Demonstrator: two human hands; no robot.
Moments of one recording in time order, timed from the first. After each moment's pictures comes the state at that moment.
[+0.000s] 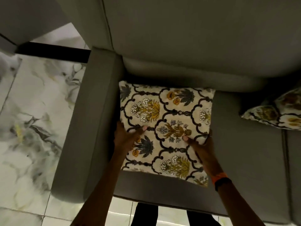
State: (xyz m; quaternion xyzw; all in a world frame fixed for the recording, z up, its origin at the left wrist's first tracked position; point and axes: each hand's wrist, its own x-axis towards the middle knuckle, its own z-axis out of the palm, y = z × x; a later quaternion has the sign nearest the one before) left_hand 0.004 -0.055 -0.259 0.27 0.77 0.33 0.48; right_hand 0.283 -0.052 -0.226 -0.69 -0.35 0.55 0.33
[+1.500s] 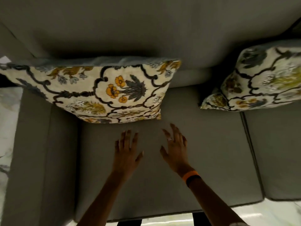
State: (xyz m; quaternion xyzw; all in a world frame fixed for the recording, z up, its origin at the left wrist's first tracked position) left_hand 0.135 -0.061 -0.302 0.76 0.63 -0.03 0.19; right_hand 0.355 -0.058 -0.300 -0.69 -0.67 0.27 0.09
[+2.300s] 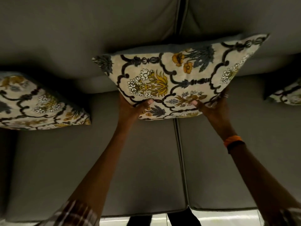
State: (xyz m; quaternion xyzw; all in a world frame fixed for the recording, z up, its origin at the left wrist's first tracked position) left_hand 0.530 0.093 -0.223 0.48 0.60 0.46 0.45; right_hand 0.812 0.061 -0.220 -0.66 -0.47 0.40 0.44
